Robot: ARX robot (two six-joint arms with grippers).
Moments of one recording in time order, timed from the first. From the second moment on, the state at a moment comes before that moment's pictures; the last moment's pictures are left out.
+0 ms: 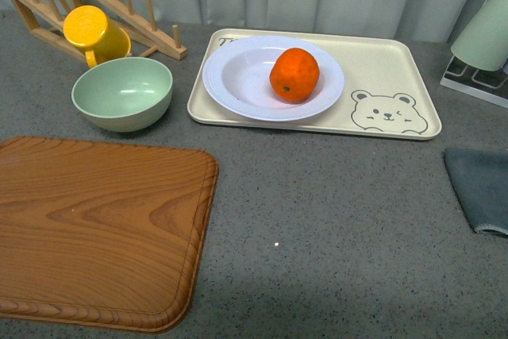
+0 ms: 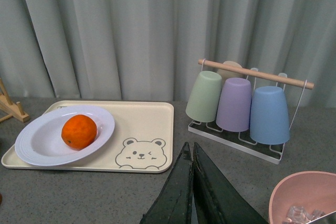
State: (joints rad) left arm 0.00 0.00 0.02 0.00 0.00 0.00; right arm 0.00 0.19 0.01 0.19 0.00 -0.01
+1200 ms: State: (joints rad) left arm 0.00 0.00 0.02 0.00 0.00 0.00; right arm 0.00 0.00 0.01 0.00 0.00 -0.01
